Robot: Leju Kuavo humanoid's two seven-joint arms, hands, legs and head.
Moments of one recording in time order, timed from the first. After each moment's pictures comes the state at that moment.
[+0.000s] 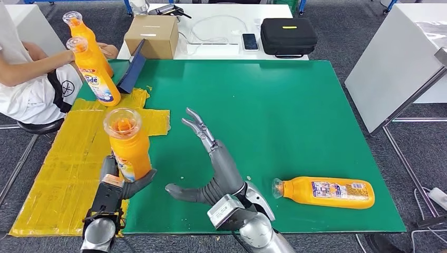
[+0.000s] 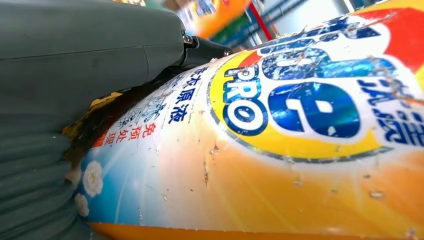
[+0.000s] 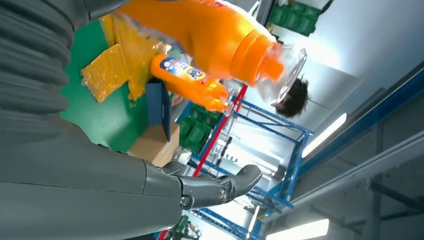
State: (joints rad) left arm 0.02 -0.17 0.04 -1.49 -0.51 0.20 -0.56; right arm -0.17 0.21 0.62 -1.58 0.33 -0.05 -0.43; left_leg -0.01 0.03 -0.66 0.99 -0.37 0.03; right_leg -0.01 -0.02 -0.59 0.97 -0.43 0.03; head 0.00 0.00
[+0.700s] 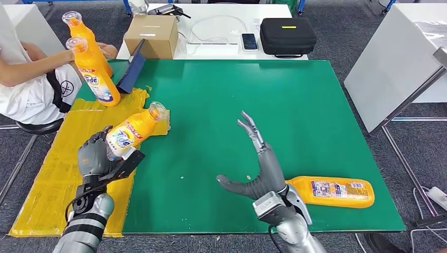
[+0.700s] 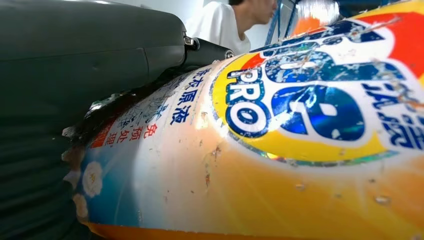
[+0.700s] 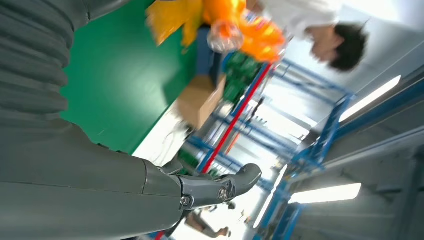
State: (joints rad) left arm -0.30 -0.01 0.13 -0.96 -1.26 0.69 -0.19; right arm -0.11 0.05 0.42 -1.61 0.33 -0.08 -0.50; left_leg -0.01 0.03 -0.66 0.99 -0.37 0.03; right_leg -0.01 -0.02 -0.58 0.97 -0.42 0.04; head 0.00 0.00
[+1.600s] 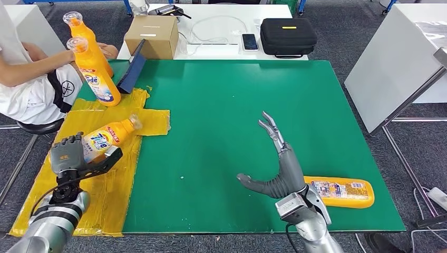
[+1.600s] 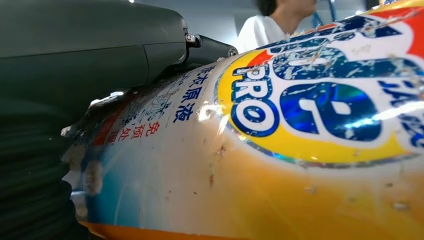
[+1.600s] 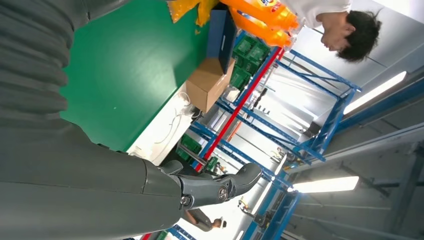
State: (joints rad) left arm -0.45 0.21 0.01 -0.61 -1.57 0.70 0.23; right arm -0.09 -0.01 0.33 -1.63 0.32 -0.04 -0.55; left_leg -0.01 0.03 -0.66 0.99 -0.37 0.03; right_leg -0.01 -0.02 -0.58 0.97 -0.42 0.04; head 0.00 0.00
